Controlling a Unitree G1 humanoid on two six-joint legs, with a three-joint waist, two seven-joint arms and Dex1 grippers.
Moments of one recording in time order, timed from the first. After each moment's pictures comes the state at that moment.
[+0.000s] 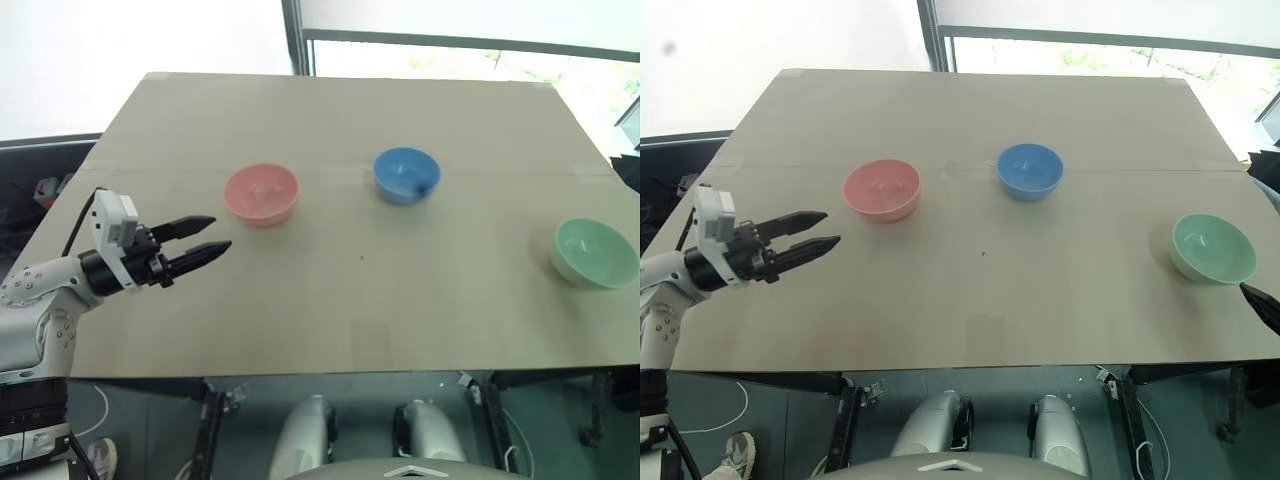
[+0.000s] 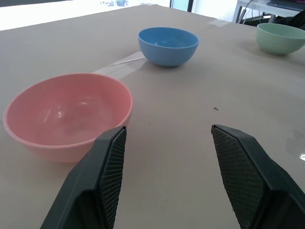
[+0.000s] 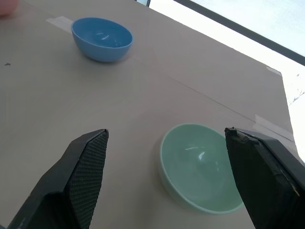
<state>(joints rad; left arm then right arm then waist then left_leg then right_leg) -0.15 0.88 0.36 0.05 -0.65 0.31 -1.18 0.61 -0.80 -0.99 -0.39 0.75 0.23 0.92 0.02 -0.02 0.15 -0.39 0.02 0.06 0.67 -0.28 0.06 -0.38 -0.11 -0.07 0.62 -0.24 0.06</state>
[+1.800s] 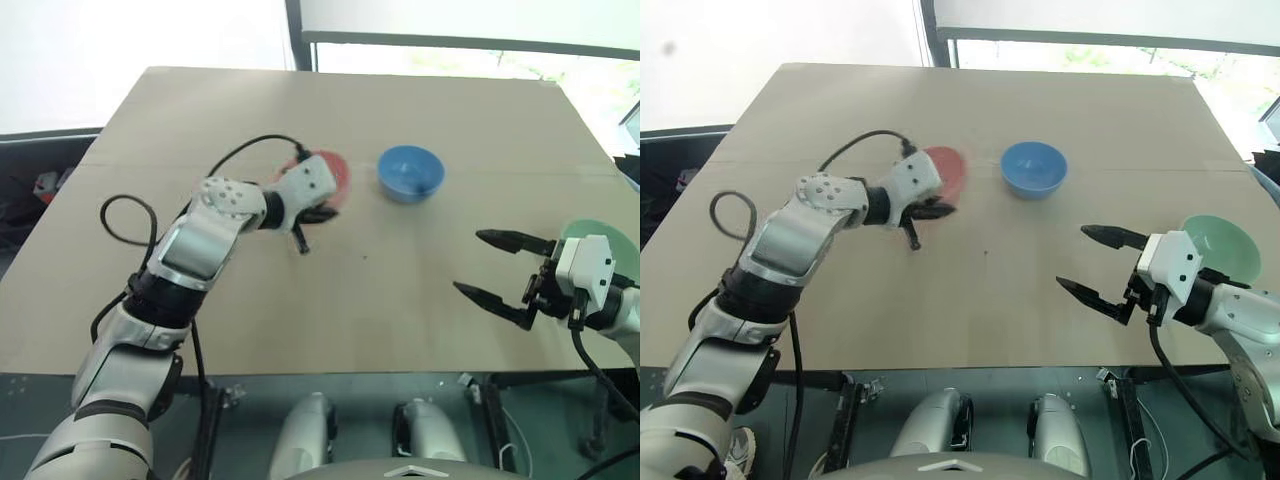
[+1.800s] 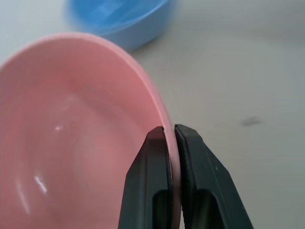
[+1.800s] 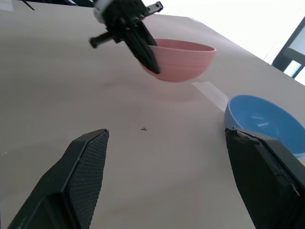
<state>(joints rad) -0.72 0.69 -0.34 -0.18 -0.17 0.54 -1.10 0.12 -0.75 -0.27 -0.57 0.53 0.23 0.90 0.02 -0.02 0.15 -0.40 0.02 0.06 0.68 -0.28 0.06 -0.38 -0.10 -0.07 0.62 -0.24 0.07</state>
